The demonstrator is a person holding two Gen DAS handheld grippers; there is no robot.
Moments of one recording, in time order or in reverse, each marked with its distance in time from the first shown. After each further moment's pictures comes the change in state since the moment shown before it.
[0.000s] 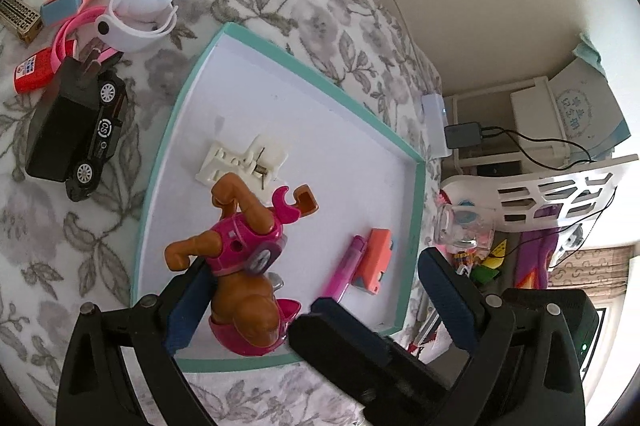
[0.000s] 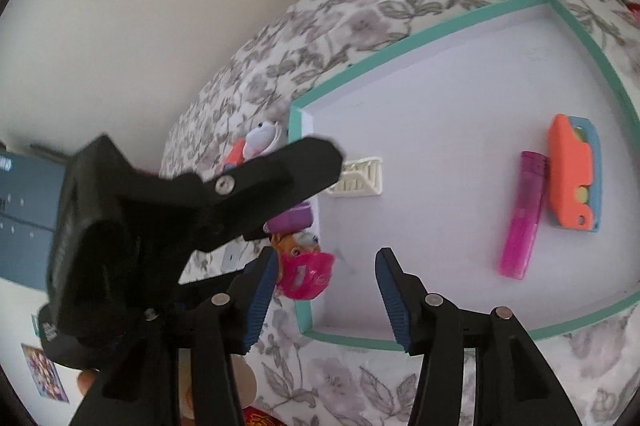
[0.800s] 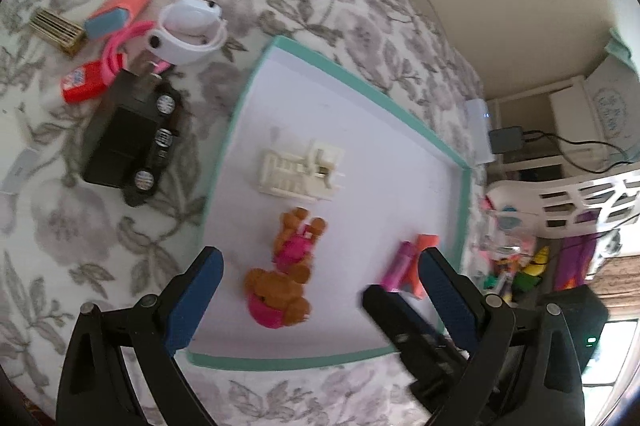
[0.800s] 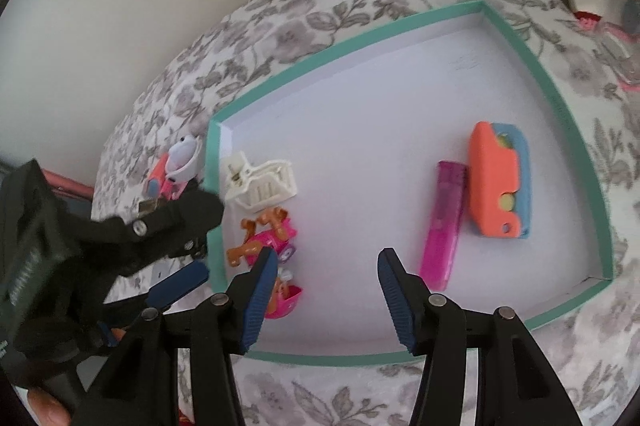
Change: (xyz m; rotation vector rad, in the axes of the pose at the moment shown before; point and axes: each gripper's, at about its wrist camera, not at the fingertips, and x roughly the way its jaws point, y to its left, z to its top) left arm -0.006 0.010 0.001 0.009 -0.031 0.205; right arm -0.002 -0.025 -0.006 0.040 -0.064 -0.266
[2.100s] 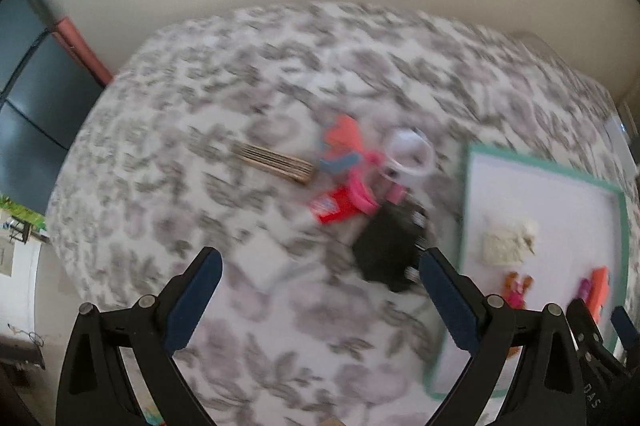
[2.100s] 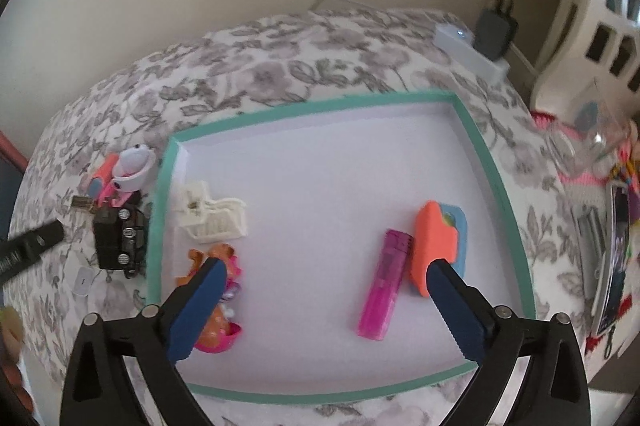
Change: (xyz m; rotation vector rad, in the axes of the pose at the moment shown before) left arm -0.085 0.036 0.018 0.154 -0.317 0.684; right arm -0.008 0.036 0.001 -0.219 -0.188 -0.309
